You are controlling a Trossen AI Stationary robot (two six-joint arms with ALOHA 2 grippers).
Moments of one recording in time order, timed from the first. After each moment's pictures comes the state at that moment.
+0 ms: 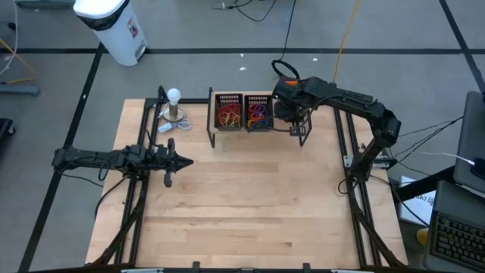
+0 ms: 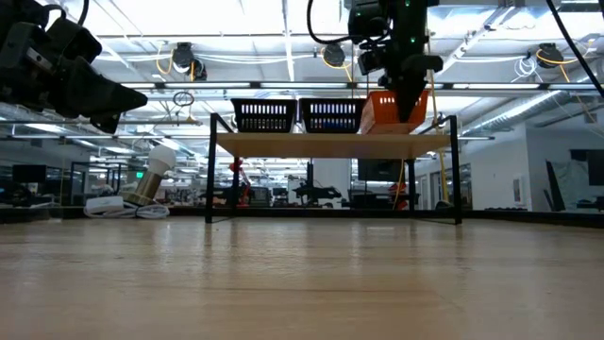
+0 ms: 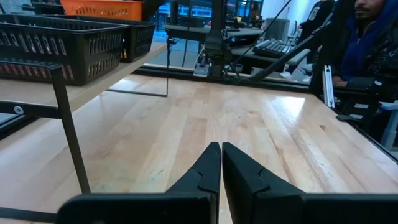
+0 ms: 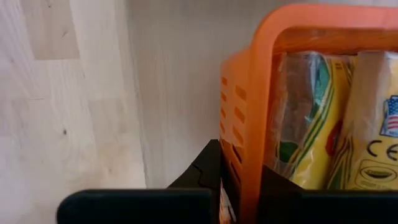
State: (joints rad) left arm -0.05 0.14 0.01 0.03 -0.08 -0.09; right arm -0.46 1.68 1.64 -1.36 0.16 -0.48
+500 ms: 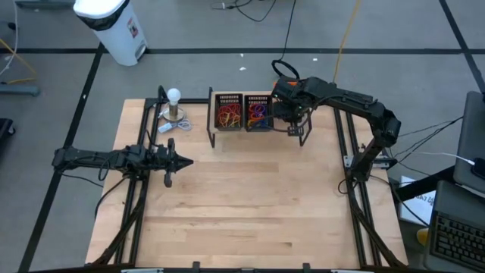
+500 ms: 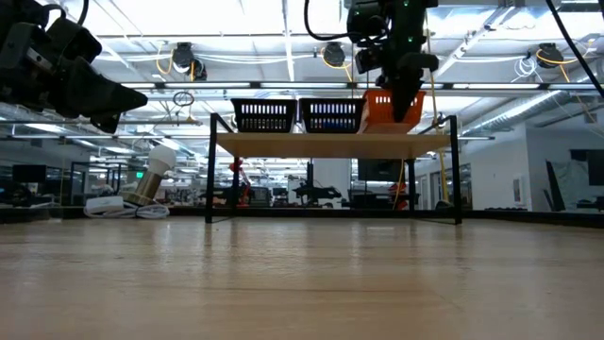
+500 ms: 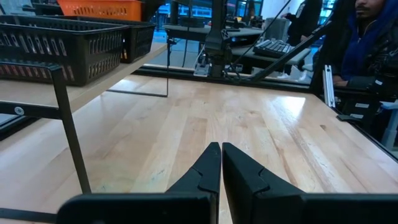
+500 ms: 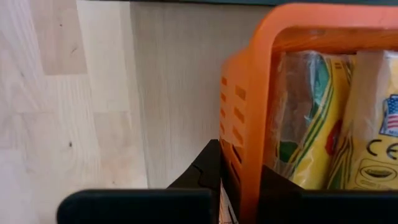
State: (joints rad) left arm -0.05 0.14 0.01 0.03 -0.08 -0.09; right arm -0.47 1.68 1.64 -1.32 0.13 -0.48
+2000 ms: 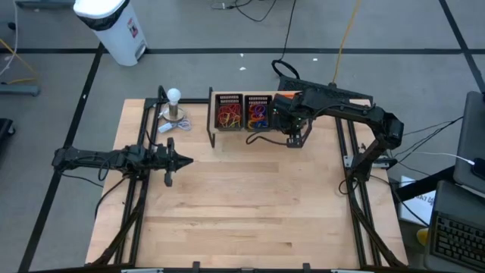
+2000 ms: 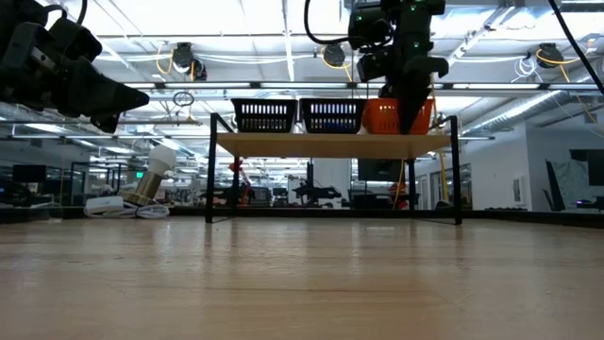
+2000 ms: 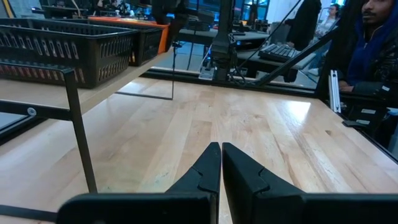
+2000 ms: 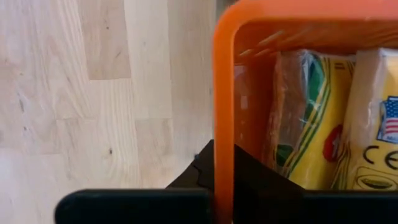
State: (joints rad) left arm -0.05 0.14 0.01 0.05 -0.11 -0.10; right arm -0.38 1.64 1.49 -1.23 0.04 -0.38
